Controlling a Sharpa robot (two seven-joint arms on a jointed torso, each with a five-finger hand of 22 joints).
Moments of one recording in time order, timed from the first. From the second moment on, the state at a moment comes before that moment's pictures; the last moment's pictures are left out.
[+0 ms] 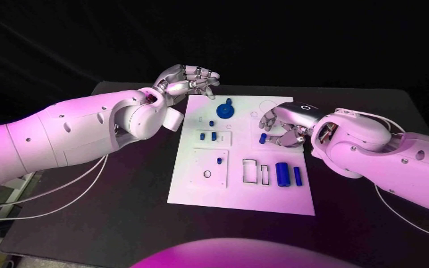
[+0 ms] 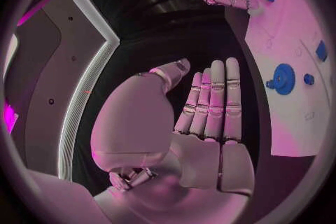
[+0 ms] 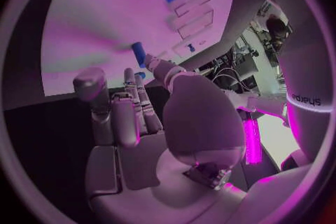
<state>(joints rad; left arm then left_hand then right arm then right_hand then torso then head) 1.16 -0.89 0.02 1.49 -0.16 -0.16 0.35 1.34 -0.20 0.55 0.05 0.11 0.86 0.21 0.29 0.31 0.93 0.15 0.43 0.12 0.95 0.08 0.86 0.37 0.17 0.88 0.17 0.71 0.38 1.24 -0.80 -0.13 1.62 -1.59 -0.20 -0.14 1.27 -0.16 0.52 -0.03 0.10 0.86 0.17 0.22 0.33 1.00 0.11 0.24 0.10 1.46 0.03 1.41 1.23 0.12 1.33 0.12 0.94 1.20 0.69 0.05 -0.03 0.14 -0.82</state>
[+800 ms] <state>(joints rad) 1.16 -0.89 0.02 1.49 -0.16 -0.16 0.35 1.34 -0.20 0.55 0.05 0.11 0.86 0.21 0.29 0.31 0.93 0.15 0.43 0.12 0.95 0.08 0.86 0.37 0.17 0.88 0.17 0.71 0.38 1.22 -0.76 -0.13 1.58 -1.59 -0.17 -0.14 1.28 -0.15 0.58 -0.03 0.08 0.92 0.16 0.22 0.34 1.09 0.10 0.25 0.08 1.46 0.02 1.41 1.24 0.12 1.34 0.11 0.96 1.23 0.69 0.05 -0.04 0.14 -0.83</state>
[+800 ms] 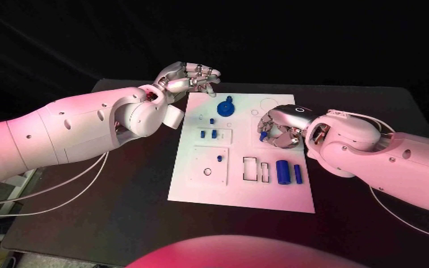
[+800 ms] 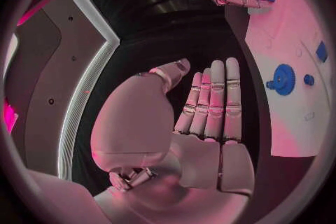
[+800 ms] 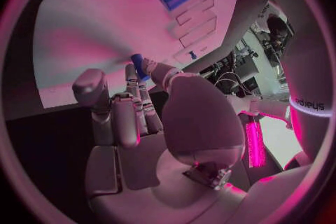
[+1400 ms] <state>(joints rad) 1.16 -0.89 0.02 1.49 -0.16 -0.16 0.35 1.34 -0.19 0.55 0.05 0.11 0.86 0.21 0.29 0.31 0.93 0.15 0.43 0.12 0.94 0.09 0.86 0.37 0.17 0.88 0.17 0.71 0.38 1.22 -0.76 -0.14 1.58 -1.60 -0.20 -0.15 1.28 -0.10 0.61 -0.03 0.05 1.01 0.13 0.27 0.36 1.18 0.06 0.25 0.09 1.47 0.00 1.42 1.26 0.12 1.37 0.09 1.01 1.26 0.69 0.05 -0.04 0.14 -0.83</state>
